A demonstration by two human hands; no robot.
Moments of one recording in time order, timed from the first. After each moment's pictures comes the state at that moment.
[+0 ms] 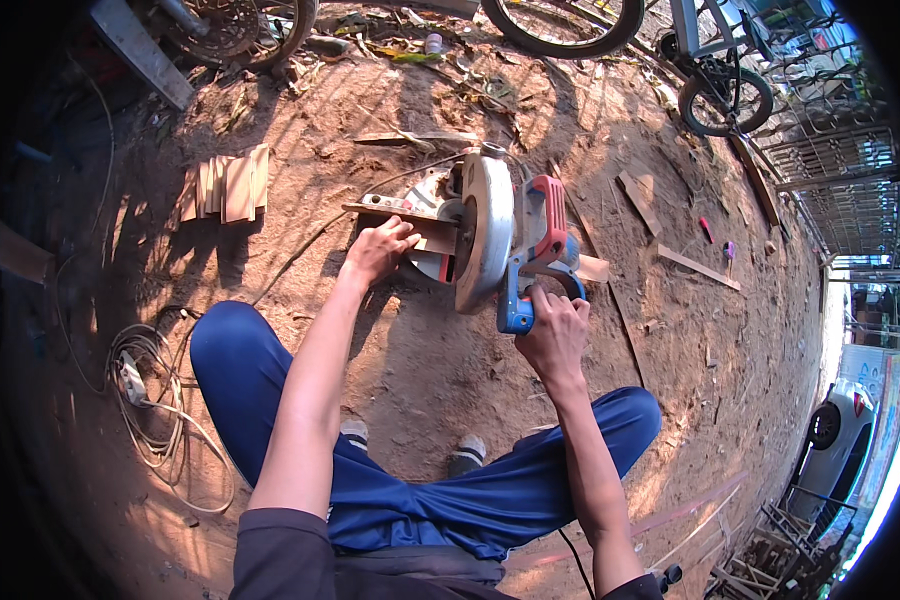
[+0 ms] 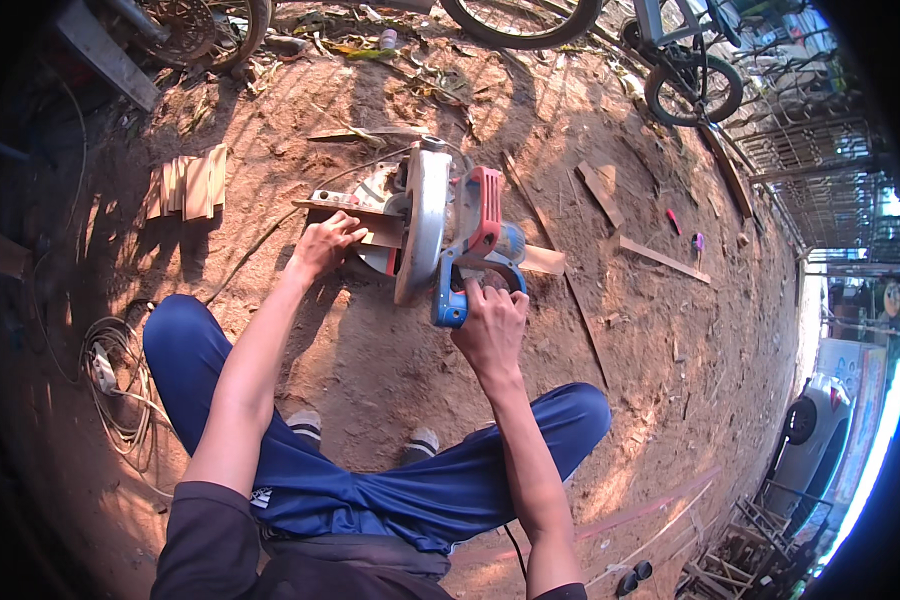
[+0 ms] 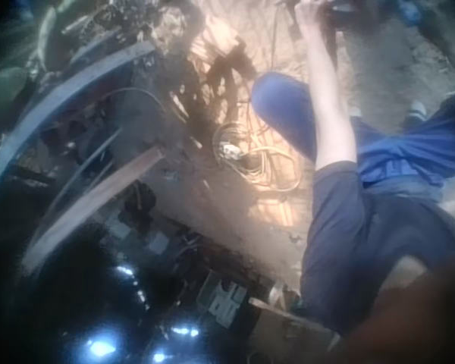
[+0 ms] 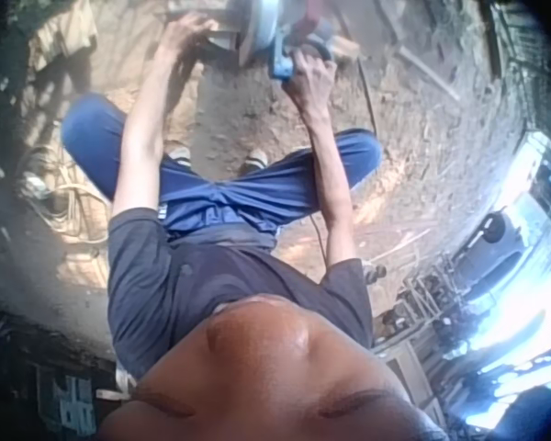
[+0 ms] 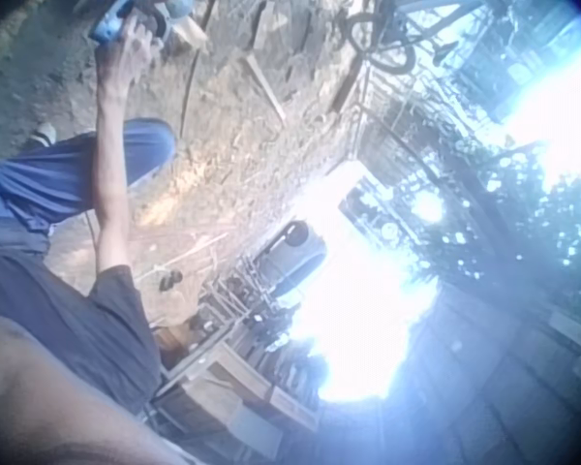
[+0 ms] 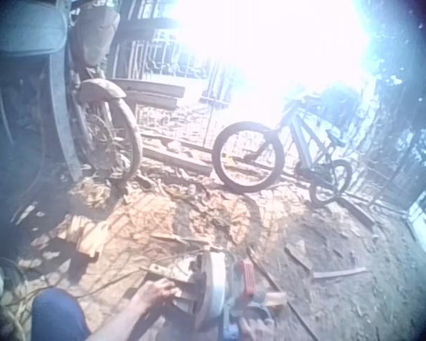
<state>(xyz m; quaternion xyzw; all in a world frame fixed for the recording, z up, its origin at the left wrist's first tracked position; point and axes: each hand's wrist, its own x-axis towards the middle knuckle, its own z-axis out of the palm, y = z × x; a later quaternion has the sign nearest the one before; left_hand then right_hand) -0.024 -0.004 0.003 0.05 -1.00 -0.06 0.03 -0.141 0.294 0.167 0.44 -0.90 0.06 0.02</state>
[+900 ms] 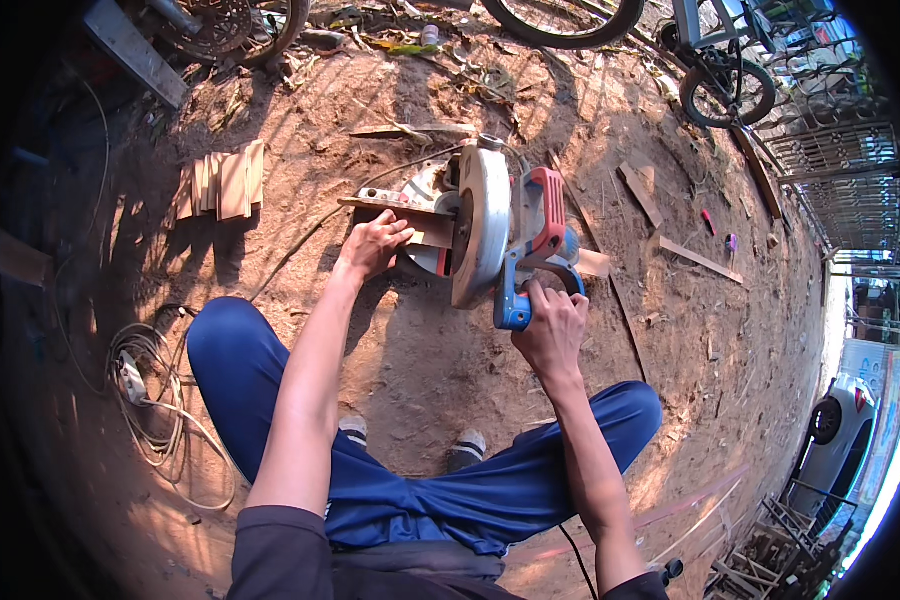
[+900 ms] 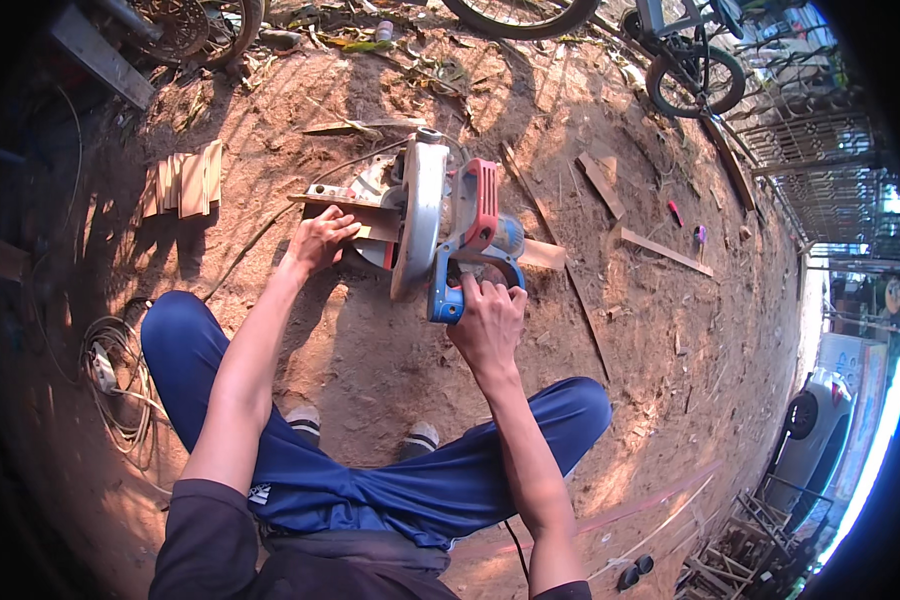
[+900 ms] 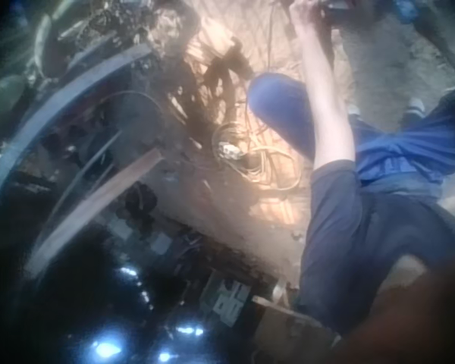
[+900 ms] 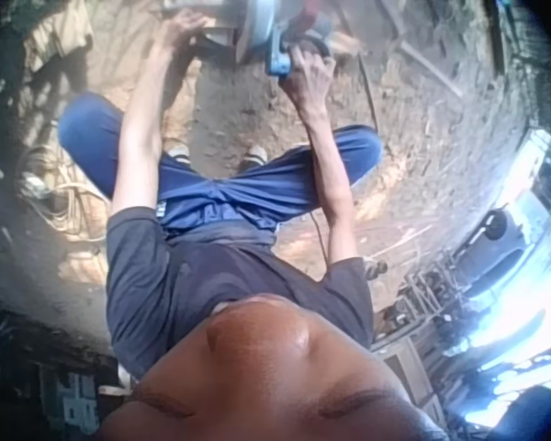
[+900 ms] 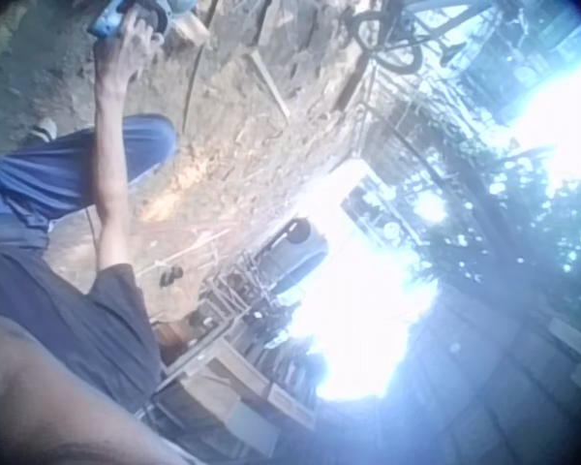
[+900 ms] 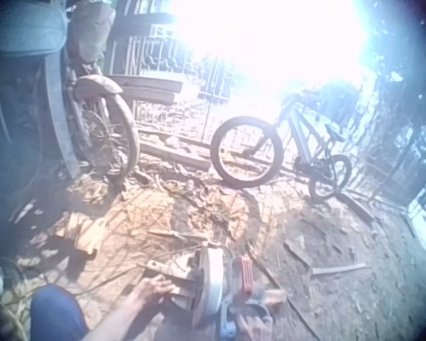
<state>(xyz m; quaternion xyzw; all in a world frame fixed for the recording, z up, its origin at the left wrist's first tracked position) -0.019 -0.008 -0.002 0.04 -1.00 -0.07 0.05 -0.138 0.294 0.166 0.44 -0.89 0.07 0.03</state>
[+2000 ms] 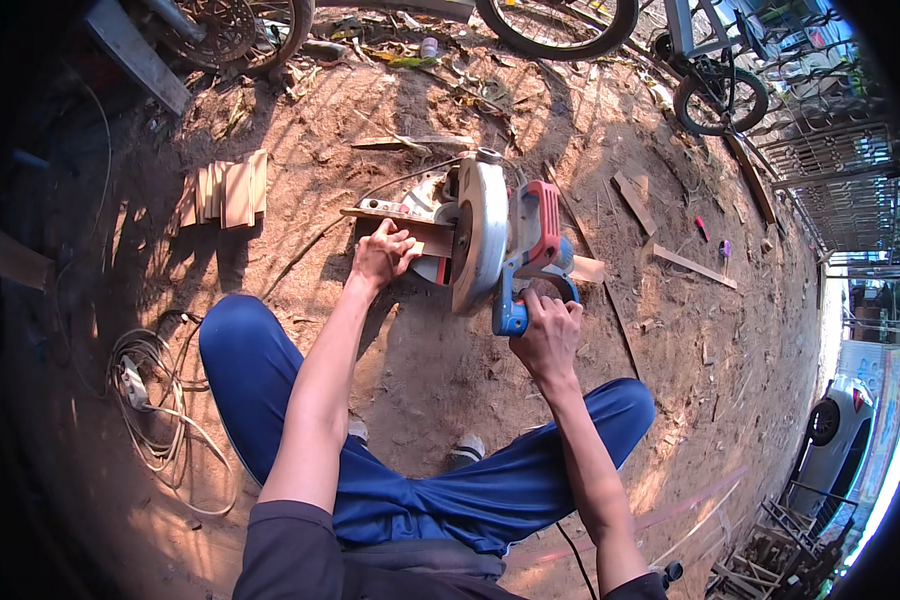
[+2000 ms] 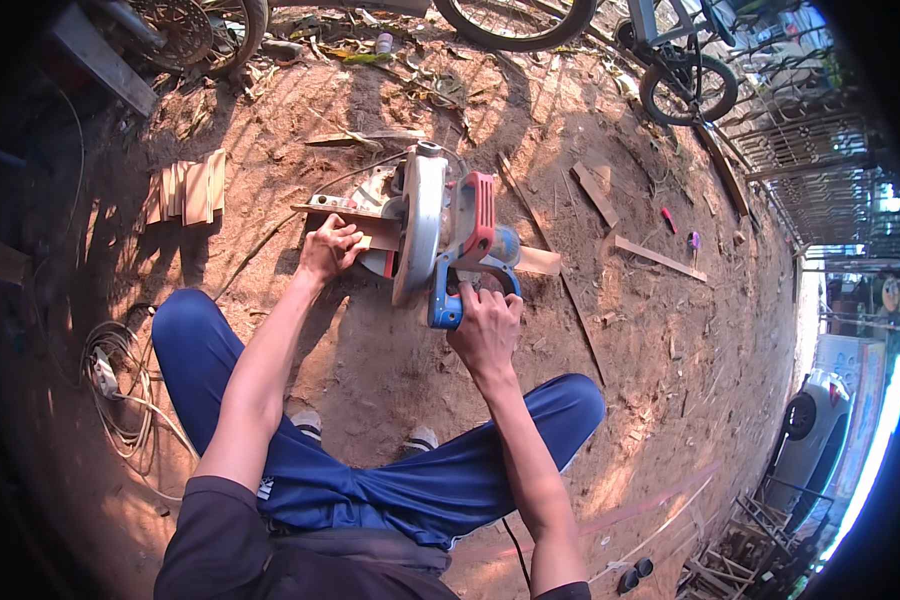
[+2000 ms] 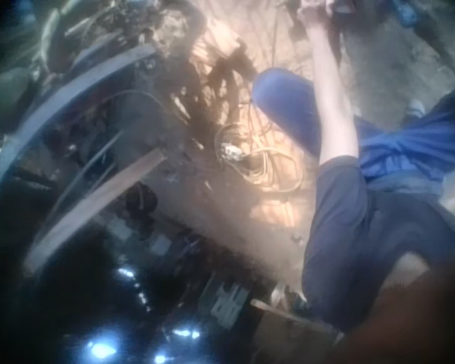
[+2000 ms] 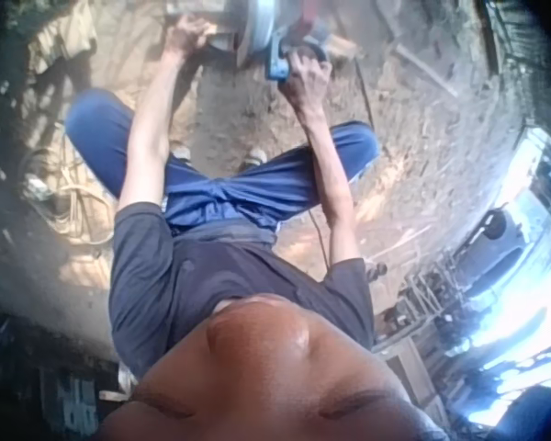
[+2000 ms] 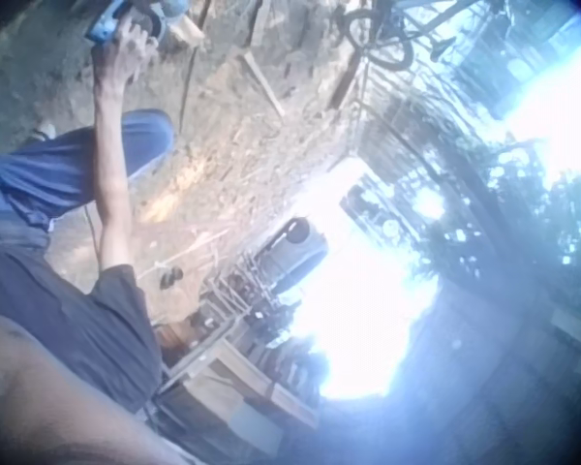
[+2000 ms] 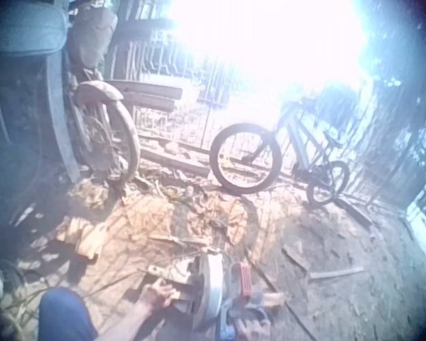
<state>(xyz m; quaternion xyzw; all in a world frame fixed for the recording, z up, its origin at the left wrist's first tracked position) -0.030 0.006 -0.024 0.14 -0.95 -0.20 0.18 -0.138 0.294 0.163 0.44 -0.90 0.06 0.02</state>
